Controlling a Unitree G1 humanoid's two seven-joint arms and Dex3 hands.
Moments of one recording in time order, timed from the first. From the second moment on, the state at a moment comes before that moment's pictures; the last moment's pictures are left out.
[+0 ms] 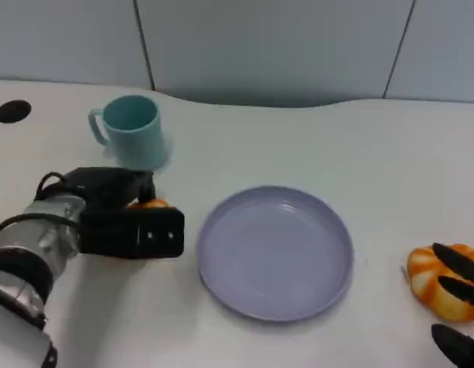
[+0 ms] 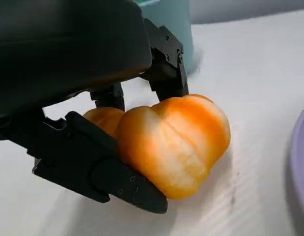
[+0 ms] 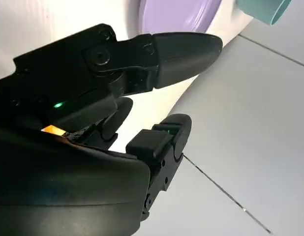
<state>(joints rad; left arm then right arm) -0.88 0.30 -0.54 1.29 0.70 -0.29 0.02 0.41 -0.13 -0.09 -0.16 -0.30 -0.43 -0.12</state>
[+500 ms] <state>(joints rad) -0.76 0.45 -0.33 1.12 0.46 -0.56 -0.08 0.37 -0.13 -0.09 -0.13 -0.30 -0.43 -0.12</state>
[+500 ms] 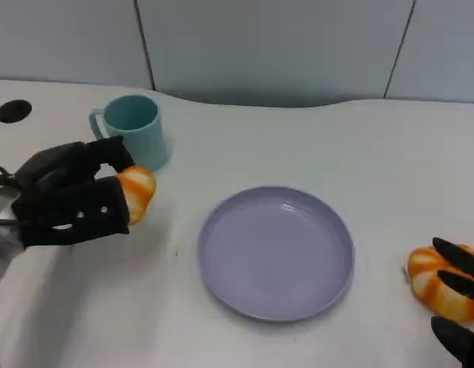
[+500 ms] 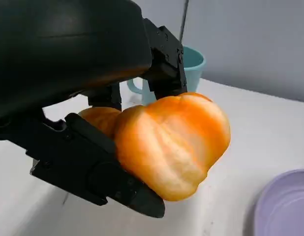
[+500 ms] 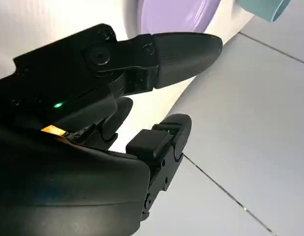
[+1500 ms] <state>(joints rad) -0.99 0.12 -0.45 1.10 0.49 -0.76 -0.29 0.38 -0.13 -0.09 -0.10 -0.30 -0.45 -0.12</state>
